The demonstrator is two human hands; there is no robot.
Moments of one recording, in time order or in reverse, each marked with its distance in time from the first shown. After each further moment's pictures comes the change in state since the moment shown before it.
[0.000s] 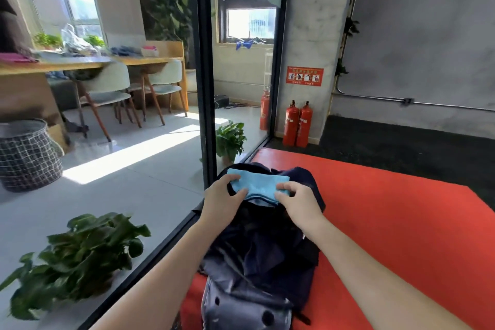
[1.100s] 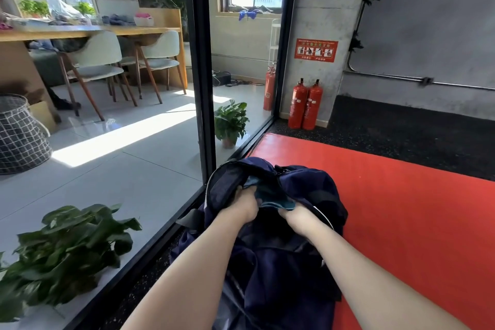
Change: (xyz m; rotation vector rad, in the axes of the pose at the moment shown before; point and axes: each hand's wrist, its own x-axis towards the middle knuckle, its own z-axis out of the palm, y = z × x) left_hand 0.118 -0.099 0.130 0.299 -0.441 -0.273; right_hand 0.113 0.108 0.066 -0.265 -0.284 0.248
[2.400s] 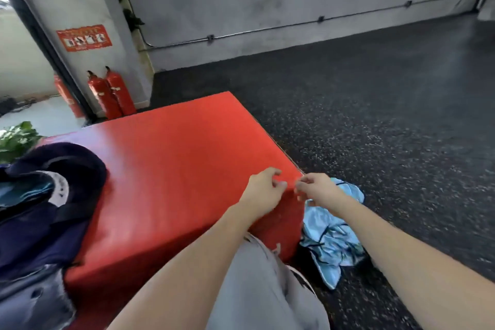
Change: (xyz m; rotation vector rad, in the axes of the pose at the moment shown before) left_hand -0.448 0.323 0.344 0.001 -0.468 0.762; right_hand -0.497 0.391 -0.273 0.452 0.556 0.389
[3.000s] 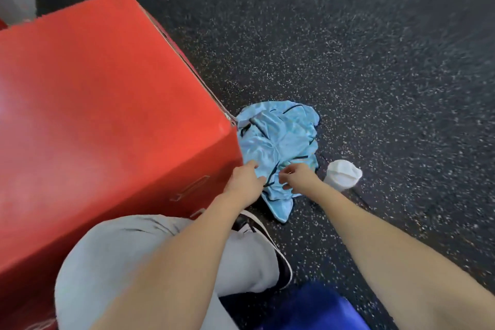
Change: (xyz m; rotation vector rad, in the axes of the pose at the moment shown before) left_hand 0.065 -0.059 0.226 0.134 -0.404 -0.274; right_hand 0.066 0.244 -0.035 -0.063 -0.033 0.418
